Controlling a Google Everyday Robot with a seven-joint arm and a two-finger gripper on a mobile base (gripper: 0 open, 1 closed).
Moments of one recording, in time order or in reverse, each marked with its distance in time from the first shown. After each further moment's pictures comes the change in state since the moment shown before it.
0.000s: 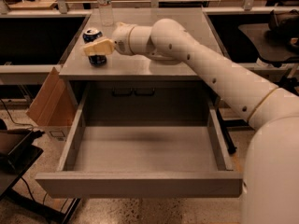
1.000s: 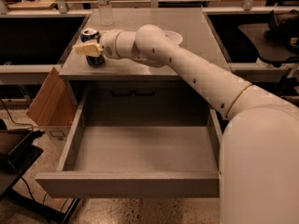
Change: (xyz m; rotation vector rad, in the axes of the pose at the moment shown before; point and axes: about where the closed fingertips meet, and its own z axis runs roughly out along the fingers) arm 0.018 0.008 0.052 -0.021 0.001 0.001
